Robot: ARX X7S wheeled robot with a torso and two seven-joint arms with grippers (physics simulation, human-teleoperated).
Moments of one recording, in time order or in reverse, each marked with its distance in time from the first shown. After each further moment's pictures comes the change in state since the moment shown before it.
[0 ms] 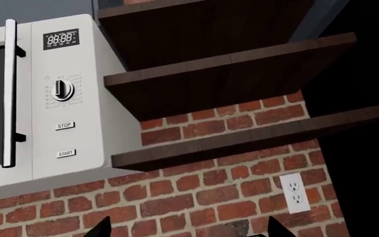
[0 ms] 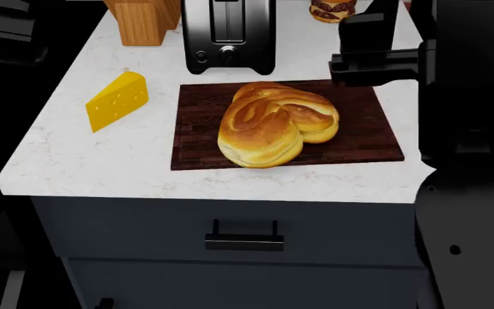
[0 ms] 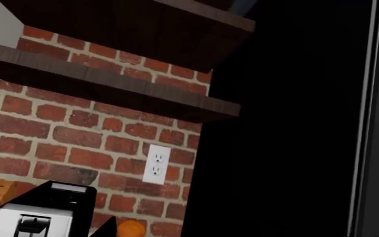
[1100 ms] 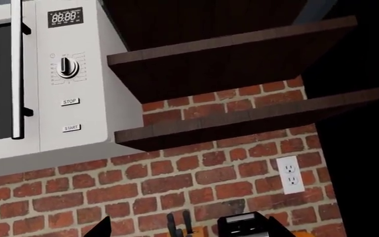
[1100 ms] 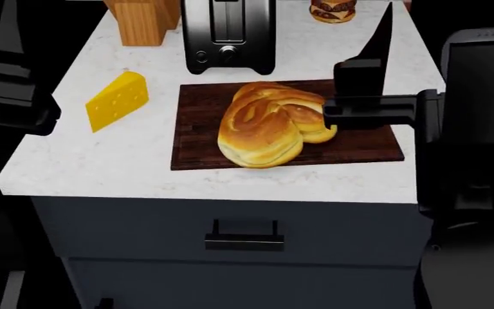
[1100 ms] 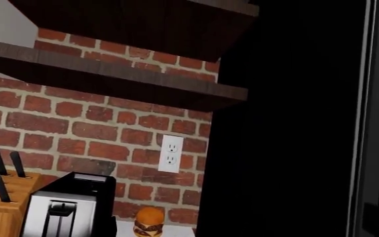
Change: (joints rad) left arm 0.138 0.018 -0.039 0.169 0.000 -0.095 -0.025; right arm -0.123 -0.028 0.097 -0.175 0.057 0.088 -0.004
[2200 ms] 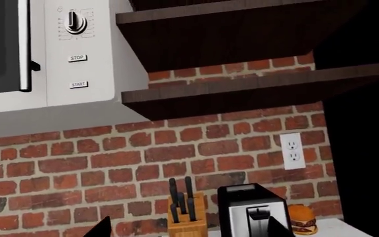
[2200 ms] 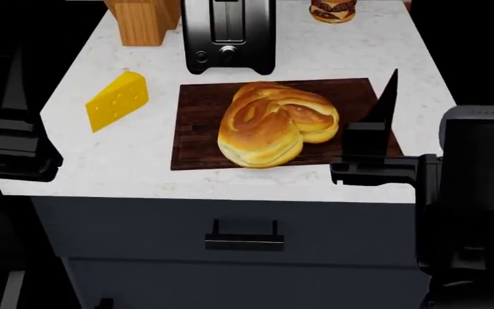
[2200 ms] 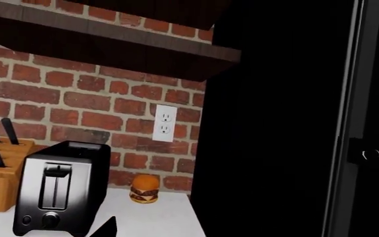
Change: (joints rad) left arm 0.222 0.006 -0.049 -0.029 0.041 0.162 0.026; right arm -0.189 -0.009 0.043 -0.050 -0.025 -0.039 0.013
